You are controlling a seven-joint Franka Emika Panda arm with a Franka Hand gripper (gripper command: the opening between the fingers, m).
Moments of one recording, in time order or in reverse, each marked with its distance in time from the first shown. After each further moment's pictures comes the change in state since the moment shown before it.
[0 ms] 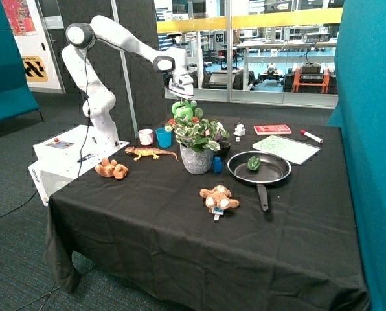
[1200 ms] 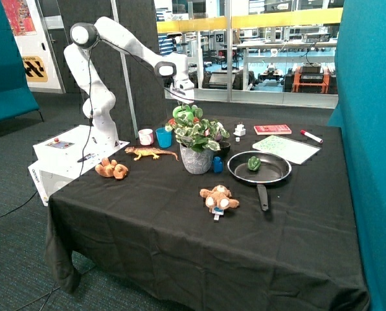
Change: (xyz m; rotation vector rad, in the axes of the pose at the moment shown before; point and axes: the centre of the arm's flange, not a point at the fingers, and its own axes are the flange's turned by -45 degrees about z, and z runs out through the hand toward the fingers) arm 0.005 0.000 0.027 0.005 0.005 0.004
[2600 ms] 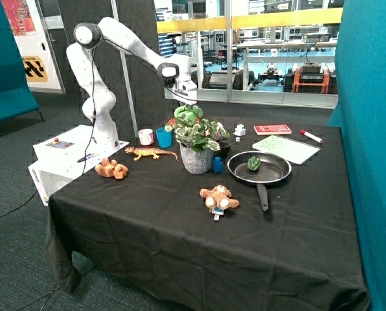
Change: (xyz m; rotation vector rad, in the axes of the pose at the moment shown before) arm 0.010 0.008 0.007 -0.008 -0.004 -0.009
